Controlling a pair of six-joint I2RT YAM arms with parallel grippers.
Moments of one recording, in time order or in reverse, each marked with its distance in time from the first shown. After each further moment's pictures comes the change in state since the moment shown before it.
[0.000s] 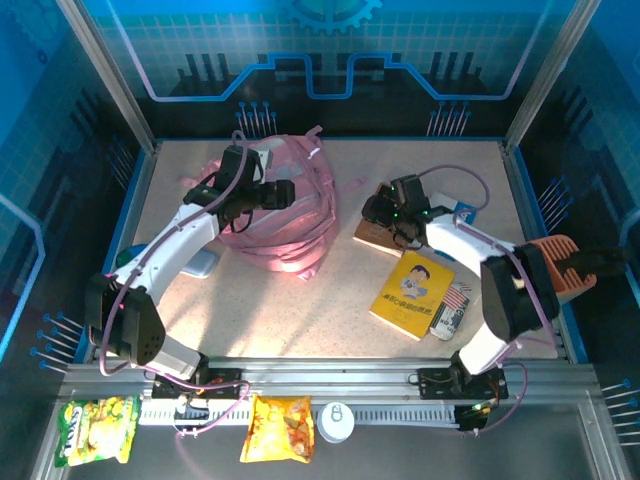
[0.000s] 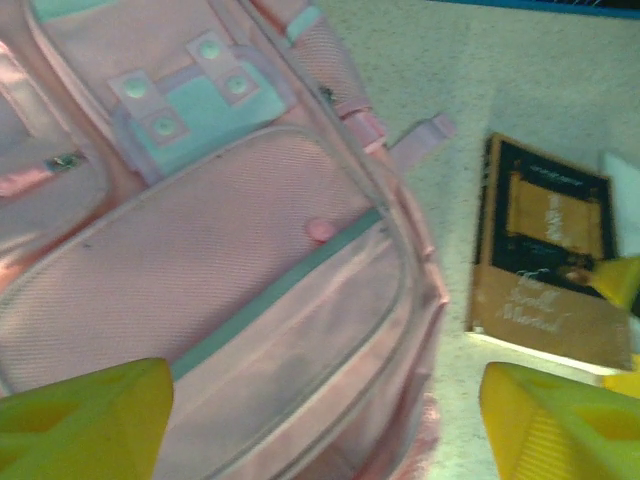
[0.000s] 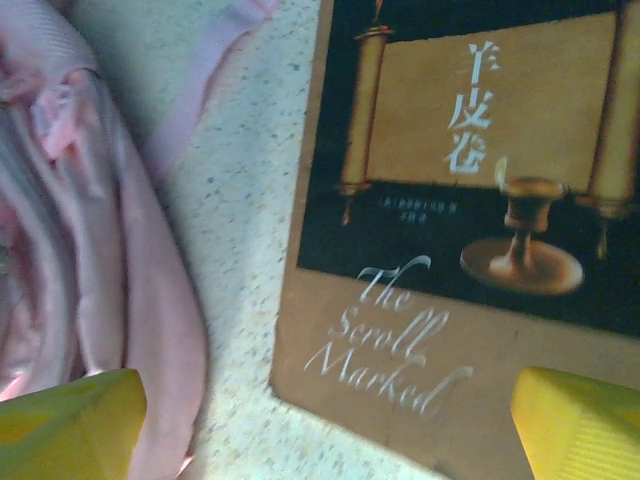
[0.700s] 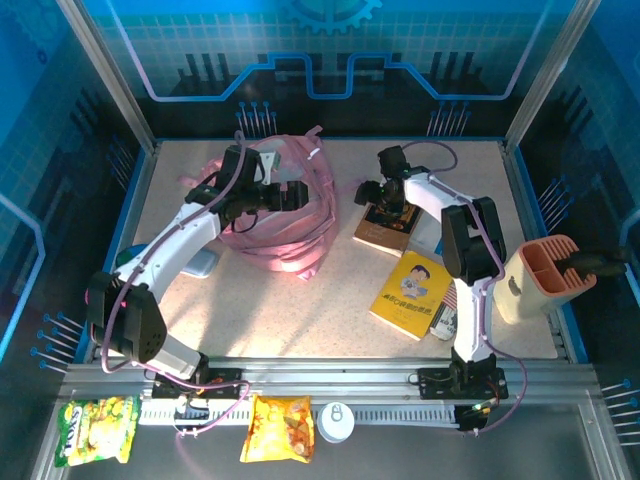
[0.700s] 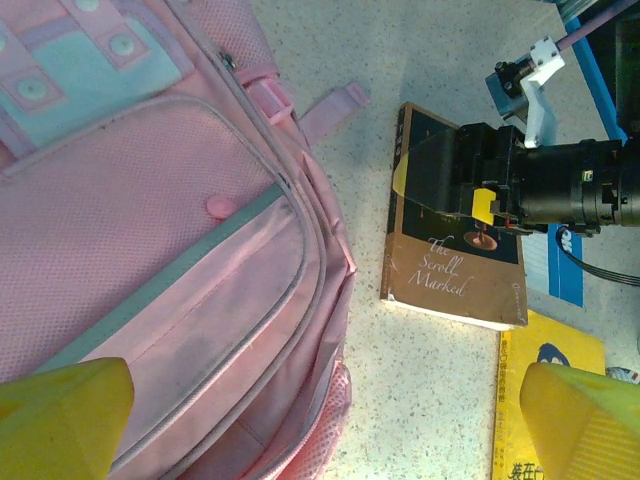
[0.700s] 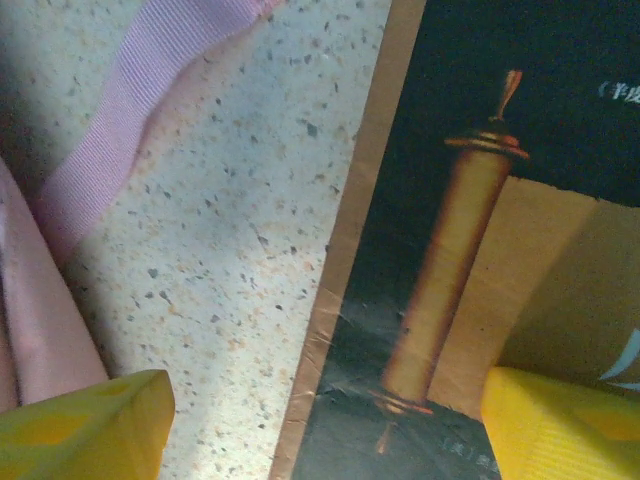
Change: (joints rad) left arm 0.000 0.020 0.000 0.012 0.177 -0.050; right arm -0.054 0.459 0.524 -0.280 -0.122 -0.195
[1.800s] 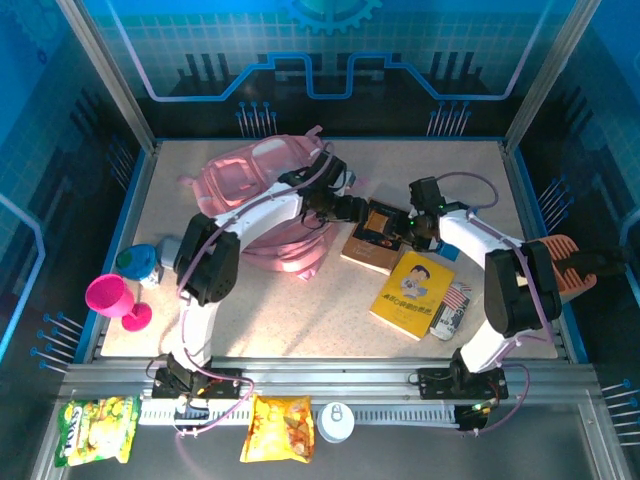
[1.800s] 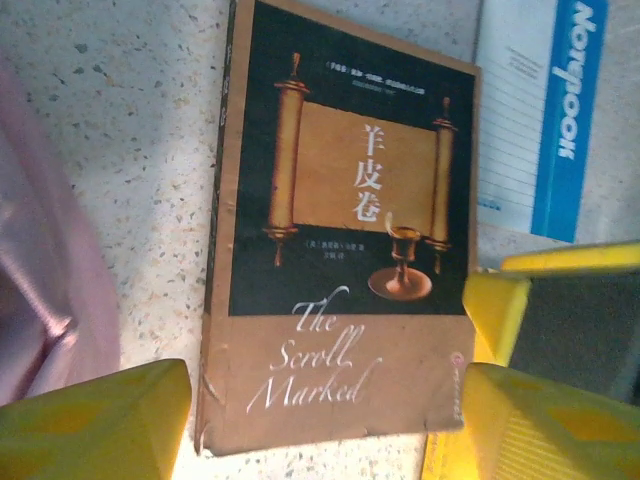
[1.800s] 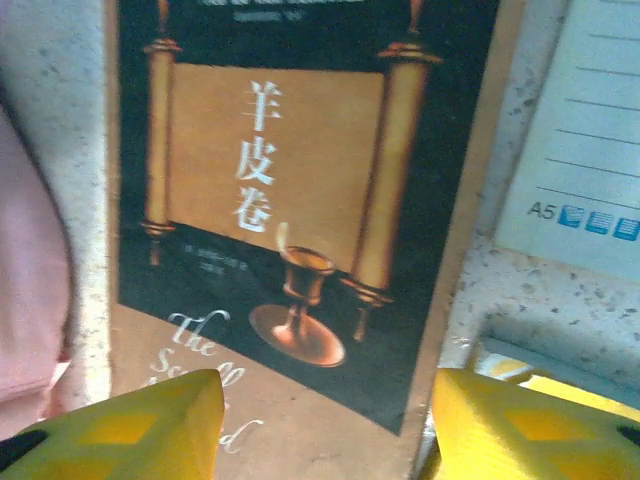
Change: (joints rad) left arm -0.265 0.592 0.475 -0.129 0.042 -0.119; right arm -0.060 -0.480 -0.562 0.058 -0.031 0.072
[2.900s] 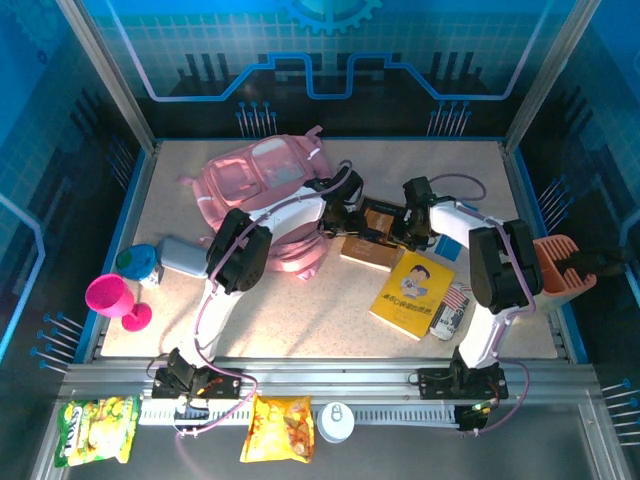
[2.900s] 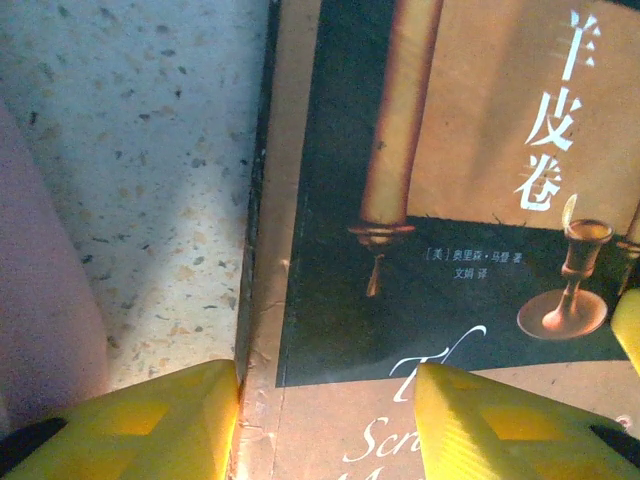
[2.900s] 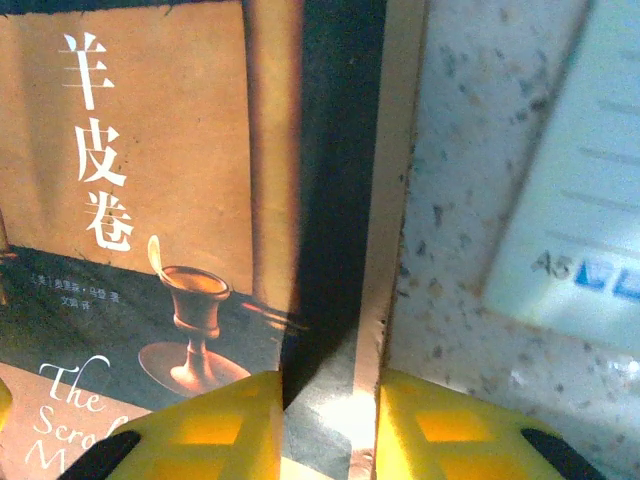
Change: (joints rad) left arm -0.030 0.229 0.159 -0.144 -0.086 -0.057; right arm -0.009 0.182 0.108 -0.055 0.004 -0.061
